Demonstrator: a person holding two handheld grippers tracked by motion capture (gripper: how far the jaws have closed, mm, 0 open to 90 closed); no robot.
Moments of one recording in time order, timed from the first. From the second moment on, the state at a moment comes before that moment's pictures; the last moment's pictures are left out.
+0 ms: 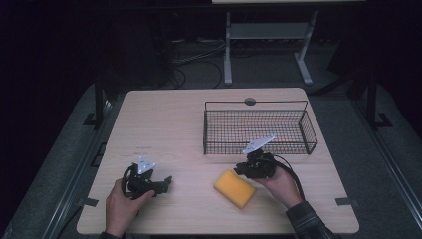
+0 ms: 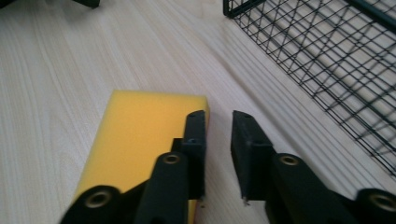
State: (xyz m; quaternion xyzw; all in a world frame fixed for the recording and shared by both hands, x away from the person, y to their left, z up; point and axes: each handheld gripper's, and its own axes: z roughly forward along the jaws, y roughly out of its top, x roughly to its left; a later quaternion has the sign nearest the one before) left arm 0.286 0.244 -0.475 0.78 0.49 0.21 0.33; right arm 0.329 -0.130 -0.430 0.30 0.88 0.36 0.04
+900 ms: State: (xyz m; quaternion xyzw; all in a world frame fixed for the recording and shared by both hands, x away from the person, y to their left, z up) left arm 0.286 0.244 -0.475 0.78 0.49 0.21 0.33; right arm 0.289 -0.116 -0.414 0.32 0.90 0.30 0.07
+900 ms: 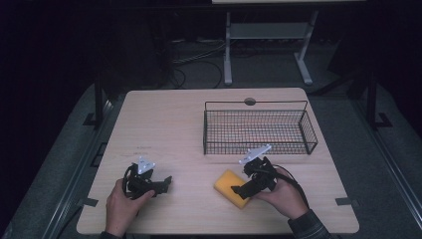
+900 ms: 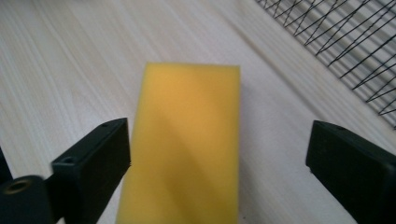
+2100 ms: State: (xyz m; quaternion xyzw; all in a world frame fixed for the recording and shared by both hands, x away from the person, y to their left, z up) left arm 0.286 0.243 -0.476 0.78 0.49 0.22 0.33; right arm 0.290 -0.085 -0.450 0.31 0.91 0.26 0.04
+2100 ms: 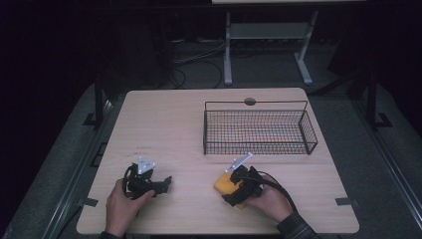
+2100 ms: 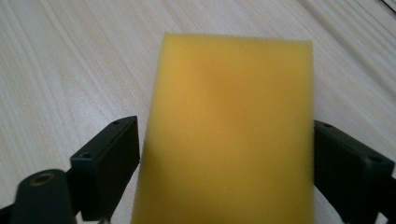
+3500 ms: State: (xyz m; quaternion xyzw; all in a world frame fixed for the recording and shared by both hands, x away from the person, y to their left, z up) left arm 0.286 0.243 -0.475 0.78 0.49 0.21 0.33; right arm 0.291 -0.097 -0.438 0.31 0.91 0.26 0.03
